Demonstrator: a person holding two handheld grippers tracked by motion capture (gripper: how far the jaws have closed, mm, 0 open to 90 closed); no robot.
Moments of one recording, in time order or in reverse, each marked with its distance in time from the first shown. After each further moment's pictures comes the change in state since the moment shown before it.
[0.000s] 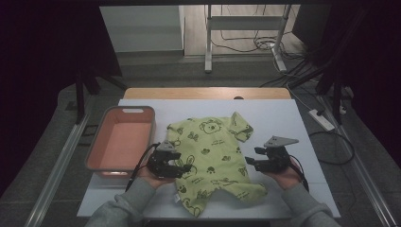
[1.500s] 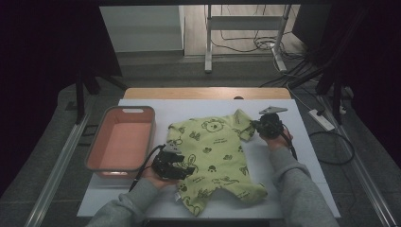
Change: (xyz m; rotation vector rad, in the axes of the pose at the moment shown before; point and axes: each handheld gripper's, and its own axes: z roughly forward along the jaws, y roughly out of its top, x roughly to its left) left arm 0.000 -0.002 0.014 0.025 -0.024 0.005; right arm -0.081 0.057 0.055 0.000 -0.256 0.019
